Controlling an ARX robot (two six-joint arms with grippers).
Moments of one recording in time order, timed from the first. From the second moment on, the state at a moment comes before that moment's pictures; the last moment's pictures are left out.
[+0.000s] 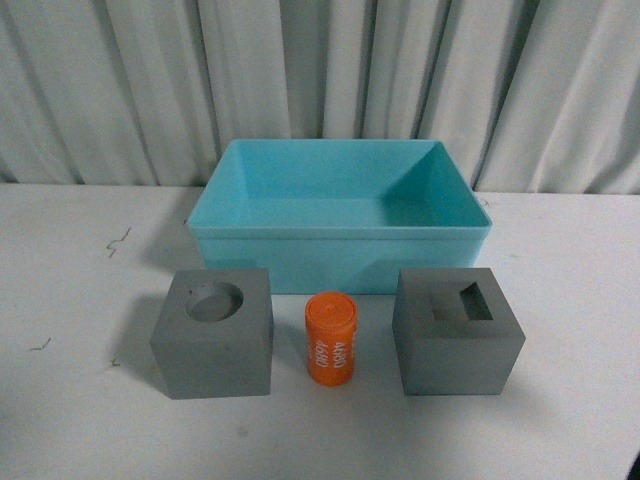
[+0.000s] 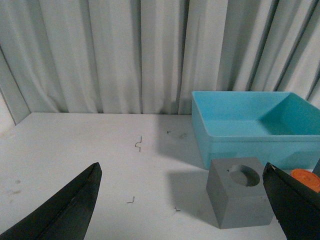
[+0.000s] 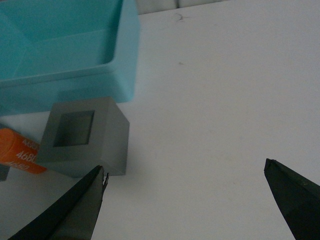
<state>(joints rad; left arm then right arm) 0.00 0.01 0.01 0.00 0.00 -0.01 -0.10 1.22 0.43 0.25 -0.23 0.06</state>
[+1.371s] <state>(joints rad) 0.00 0.01 0.01 0.00 0.00 -0.01 0.20 1.93 0.76 0.45 -0.10 0.29</state>
